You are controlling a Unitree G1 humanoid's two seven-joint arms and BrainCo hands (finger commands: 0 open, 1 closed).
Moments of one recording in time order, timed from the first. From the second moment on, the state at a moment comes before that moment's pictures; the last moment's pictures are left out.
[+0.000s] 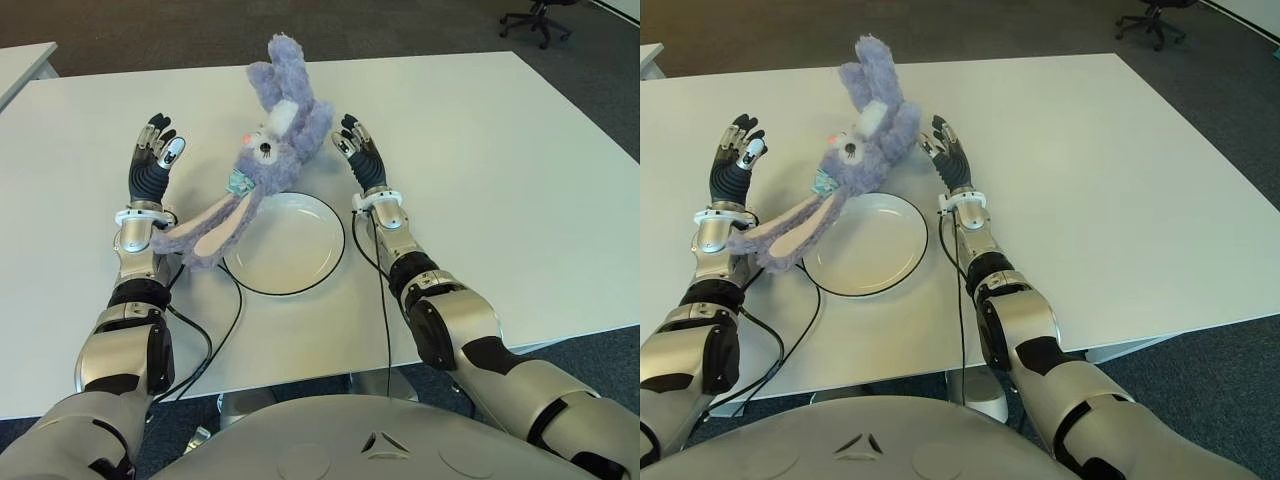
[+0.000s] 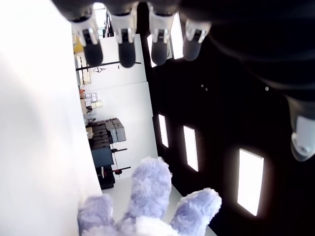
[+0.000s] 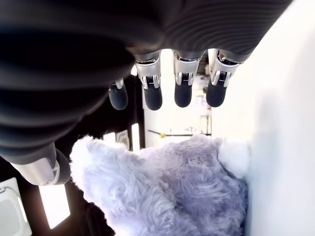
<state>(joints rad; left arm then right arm) -0.43 0.34 0.27 0.98 -0.15 -0.63 -0.17 -0.75 0.08 0.00 1.17 -0.02 -0.57 -0.04</state>
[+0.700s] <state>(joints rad) -0.43 0.34 0.27 0.99 -0.15 -0.63 -0.17 -0.78 0.08 0.02 1.20 -0.03 -0.53 -0.06</state>
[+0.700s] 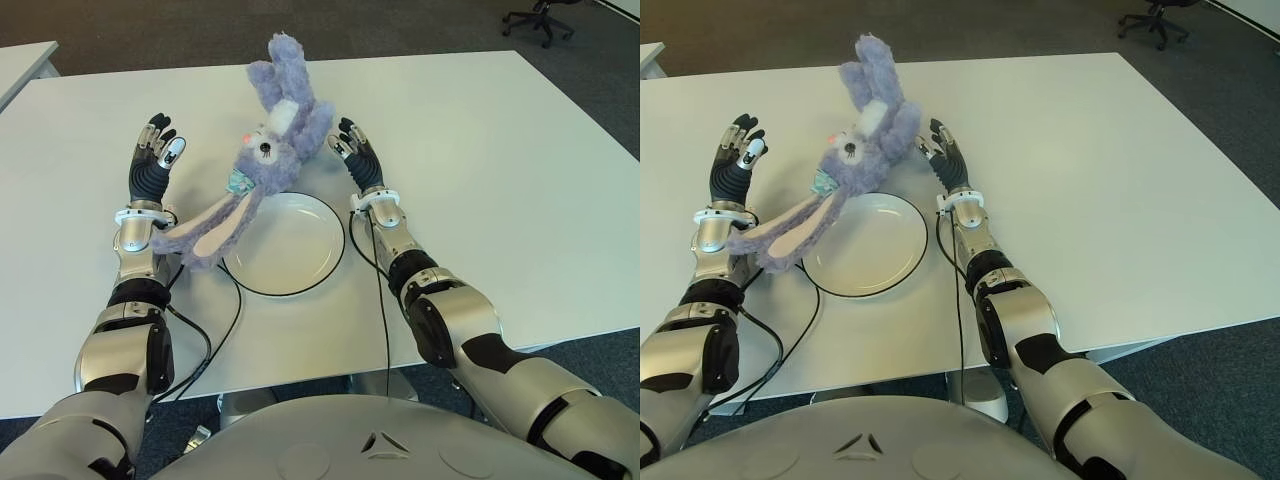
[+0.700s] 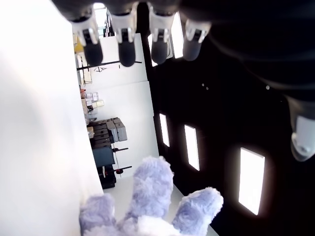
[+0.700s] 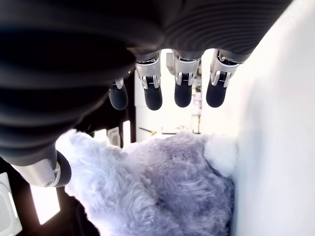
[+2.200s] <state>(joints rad) -0.43 0.34 0.27 0.97 -0.15 -0.64 -0.17 -0.81 0.08 0.02 1.22 -0.03 -0.47 -0.06</state>
